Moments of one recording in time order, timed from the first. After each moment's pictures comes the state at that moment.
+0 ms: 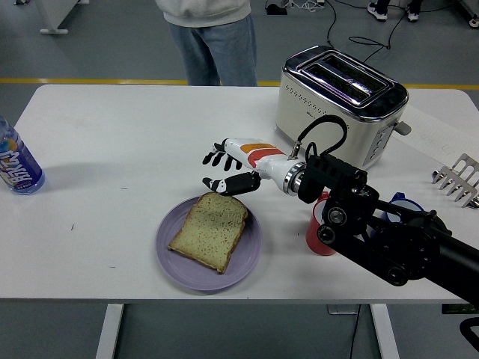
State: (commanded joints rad) left arm -0.06 0.09 -0.92 -0.18 0.73 0.23 0.26; right arm 0.88 -0.10 0.52 1.22 -1.63 -0.07 -0.18
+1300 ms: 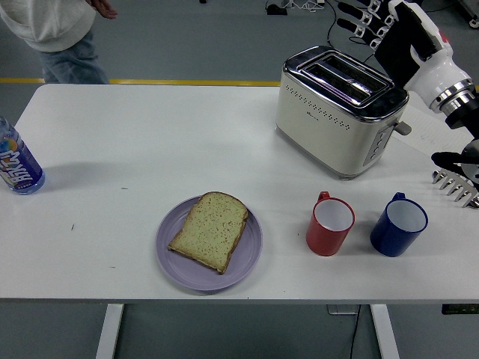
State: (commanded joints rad) left arm -0.07 0.09 -0.92 -0.18 0.70 0.23 0.26; right arm 0.73 -0.46 1.06 1.39 -0.45 -0.07 0.00
